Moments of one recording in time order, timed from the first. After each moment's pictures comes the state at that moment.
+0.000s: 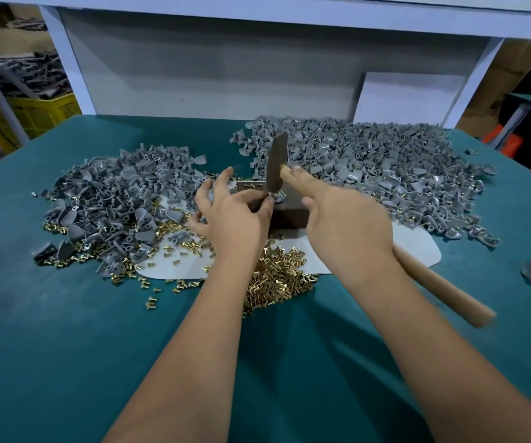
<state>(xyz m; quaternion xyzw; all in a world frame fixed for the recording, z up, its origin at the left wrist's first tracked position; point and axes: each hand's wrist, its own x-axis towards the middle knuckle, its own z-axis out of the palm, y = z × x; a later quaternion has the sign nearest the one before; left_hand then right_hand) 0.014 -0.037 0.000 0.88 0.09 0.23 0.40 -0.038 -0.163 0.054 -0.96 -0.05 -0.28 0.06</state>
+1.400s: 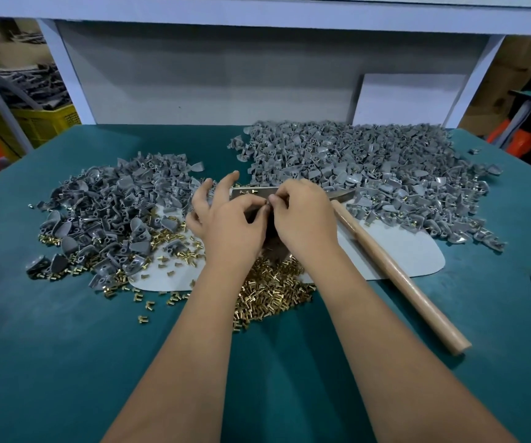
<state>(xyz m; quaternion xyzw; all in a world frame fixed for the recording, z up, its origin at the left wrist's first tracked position) 0.016 -0.030 -0.002 0.89 0.02 0.26 0.36 0.028 -0.137 0.020 -0.93 -0.02 -0.25 0.28</state>
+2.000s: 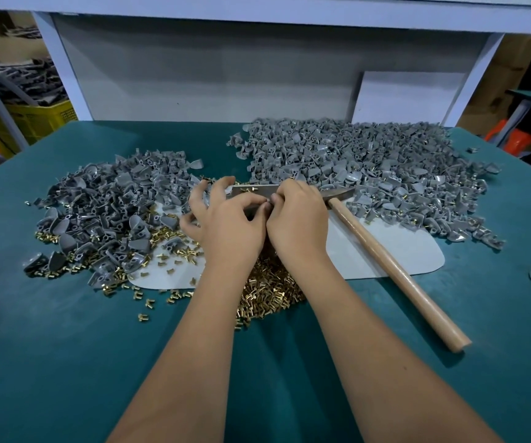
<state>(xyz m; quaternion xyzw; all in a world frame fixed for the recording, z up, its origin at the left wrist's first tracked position) 0.013 -0.033 0.001 0.90 0.07 0.25 0.34 0.021 -0.125 0.010 -0.91 0.00 -0.31 0.27</state>
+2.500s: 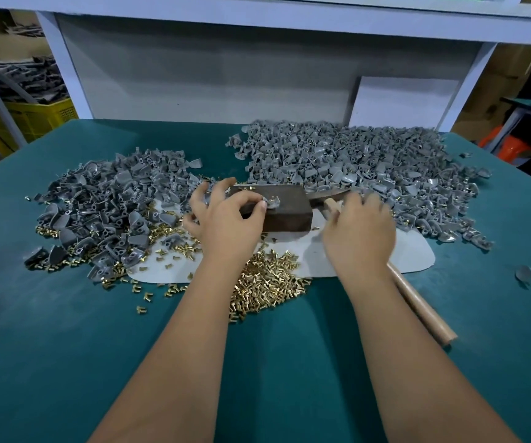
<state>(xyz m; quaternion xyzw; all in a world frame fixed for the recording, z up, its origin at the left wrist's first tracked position) 0.016 -0.030 -0.002 0.90 0.05 0.20 0.38 -0.004 -0.197 0.008 -0.95 0.14 -0.27 0.10</state>
